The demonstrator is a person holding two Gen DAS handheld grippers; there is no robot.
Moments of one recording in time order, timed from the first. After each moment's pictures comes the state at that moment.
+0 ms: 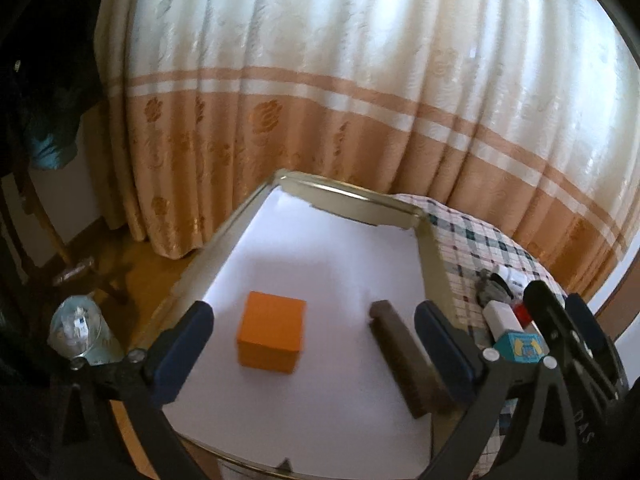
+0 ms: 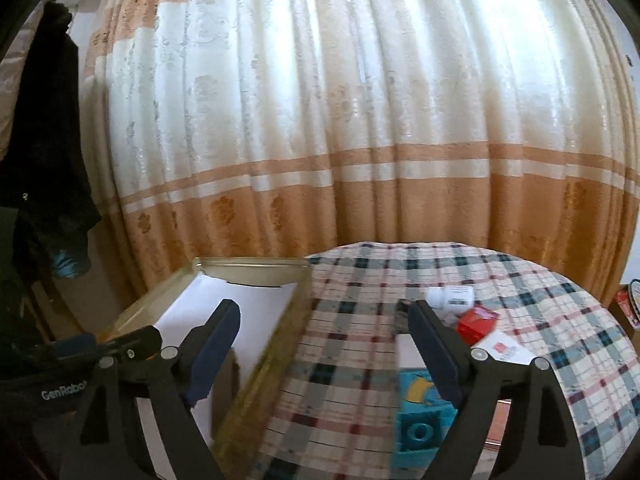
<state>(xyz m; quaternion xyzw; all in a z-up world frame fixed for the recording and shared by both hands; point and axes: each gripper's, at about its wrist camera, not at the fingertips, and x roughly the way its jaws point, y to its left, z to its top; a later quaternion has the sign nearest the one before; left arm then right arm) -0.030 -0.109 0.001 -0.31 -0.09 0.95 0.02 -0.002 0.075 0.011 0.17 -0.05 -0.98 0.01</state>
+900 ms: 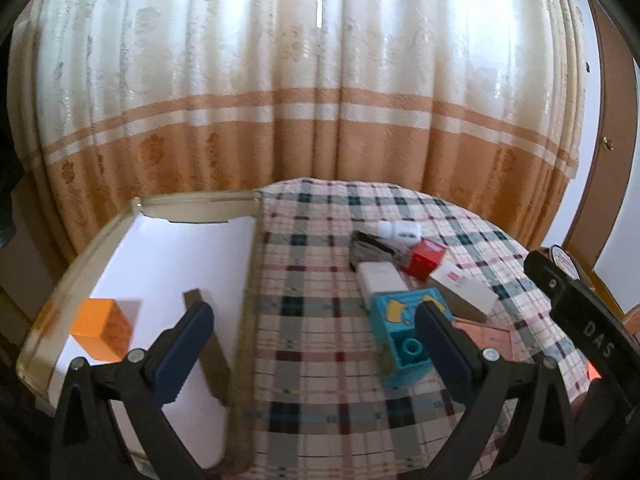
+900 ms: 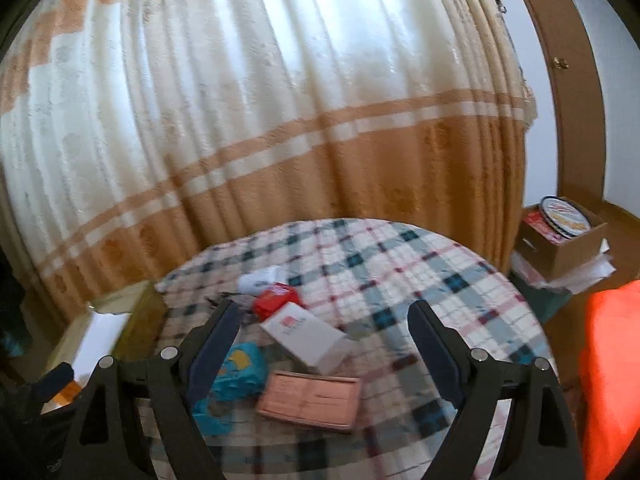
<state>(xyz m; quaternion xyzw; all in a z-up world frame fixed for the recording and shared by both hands) -0.005 0.024 0.001 -0.29 0.02 0.95 0.13 0.056 0.218 -0.002 0.19 -0.16 -0.95 -0.17</state>
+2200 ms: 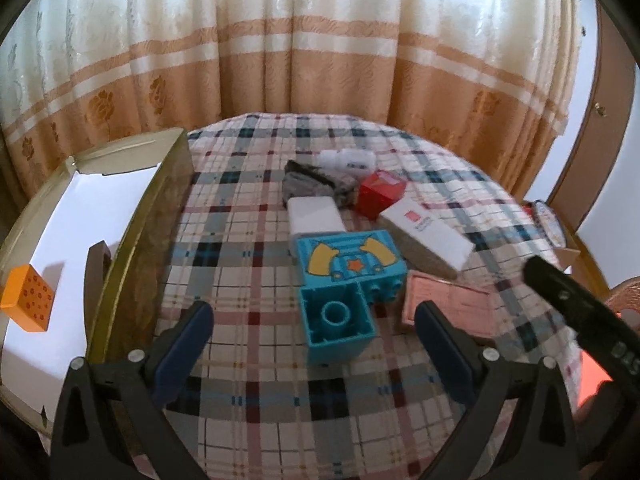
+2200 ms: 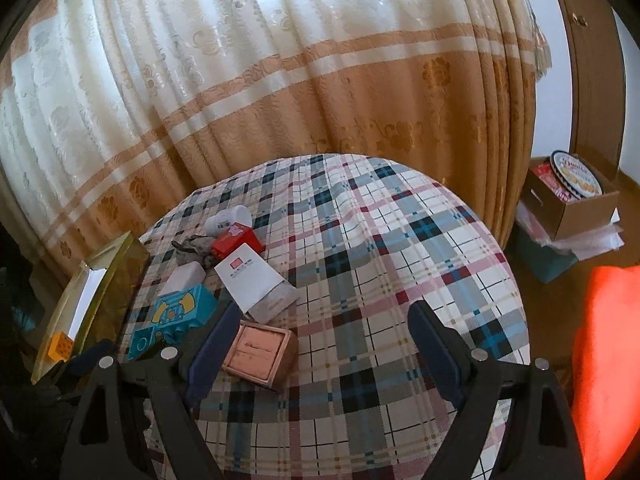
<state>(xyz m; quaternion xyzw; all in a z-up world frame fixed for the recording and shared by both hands) -0.020 0.083 -0.035 -0.39 0.04 0.91 0.16 0.060 0.269 -0.028 0.30 -0.20 -0.93 -0.12</state>
